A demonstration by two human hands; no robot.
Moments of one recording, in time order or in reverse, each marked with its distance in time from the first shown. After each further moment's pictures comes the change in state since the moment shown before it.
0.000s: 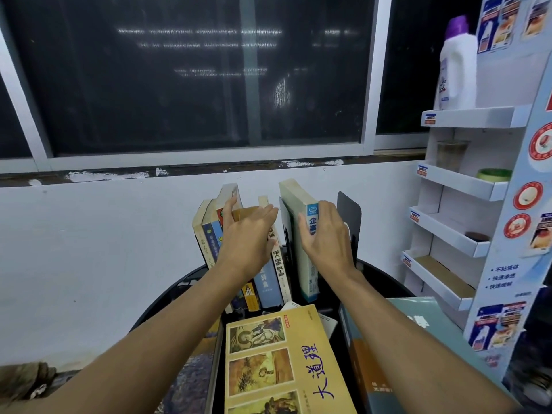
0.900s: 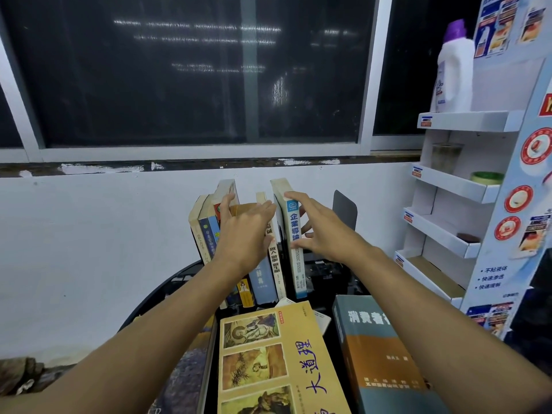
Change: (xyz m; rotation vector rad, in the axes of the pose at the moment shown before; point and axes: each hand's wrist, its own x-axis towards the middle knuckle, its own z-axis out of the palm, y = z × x) left_hand 0.002 0.003 -0.002 0.005 -0.030 -0.009; right_hand 0.029 0.013 -0.032 0.175 -0.704 -0.110
